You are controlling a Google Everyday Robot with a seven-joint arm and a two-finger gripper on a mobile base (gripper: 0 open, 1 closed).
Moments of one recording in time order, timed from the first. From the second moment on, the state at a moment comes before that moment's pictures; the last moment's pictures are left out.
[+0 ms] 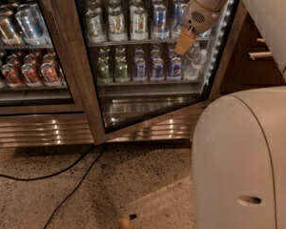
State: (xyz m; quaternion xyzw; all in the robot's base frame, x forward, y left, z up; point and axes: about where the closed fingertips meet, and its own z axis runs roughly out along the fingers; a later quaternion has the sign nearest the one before) arm 0.684 -0.129 0.901 -0.52 0.84 0.09 0.15
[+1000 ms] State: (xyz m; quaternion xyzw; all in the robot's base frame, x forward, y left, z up) arm 0.684 -0.129 0.901 -0.52 0.84 0.09 0.15
